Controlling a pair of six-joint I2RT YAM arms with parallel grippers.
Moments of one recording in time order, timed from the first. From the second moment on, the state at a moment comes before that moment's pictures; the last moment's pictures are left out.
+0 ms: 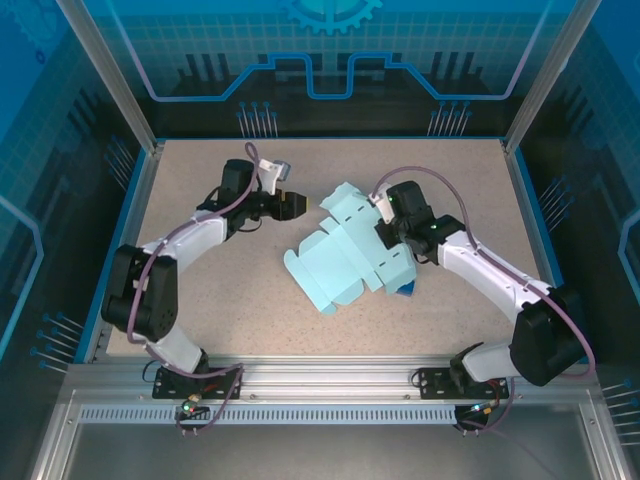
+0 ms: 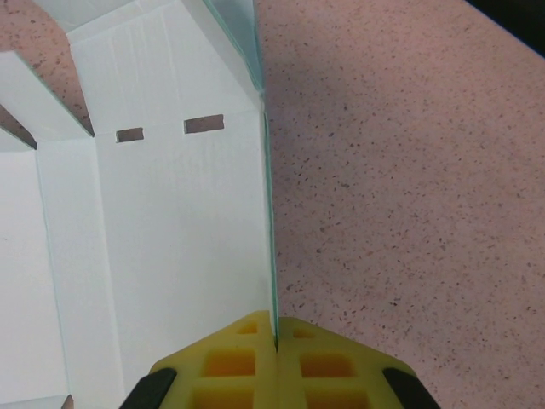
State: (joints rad) left arm -0.24 1.62 1.06 -0.02 0.64 -0.21; right arm 0.48 1.38 1.03 -0.48 0.15 -0.18
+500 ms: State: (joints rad) left arm -0.33 1.57 0.92 0.02 0.36 -0.24; right arm 0.45 1.43 1.09 -0.54 0.06 -0.18
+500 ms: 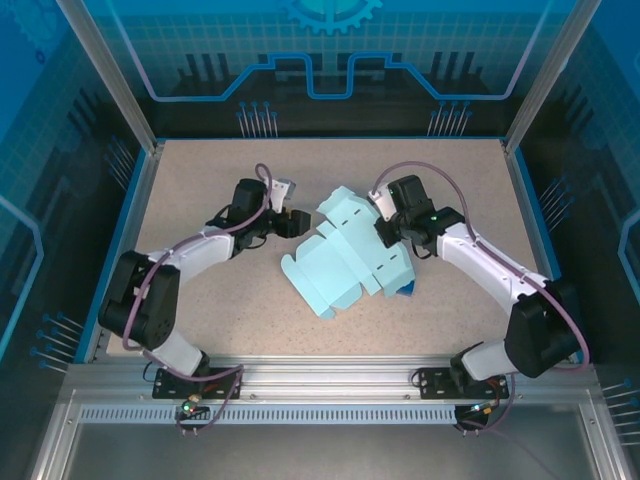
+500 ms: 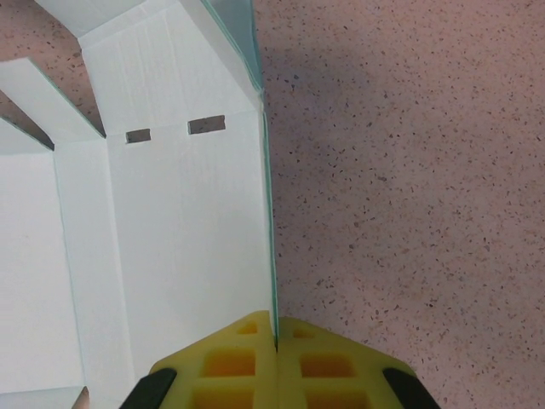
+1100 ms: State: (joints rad) left arm -0.68 1.38 0.69 0.14 0.20 -0.41; right arm 0.45 1.46 1.12 -0.58 0.04 -0.15
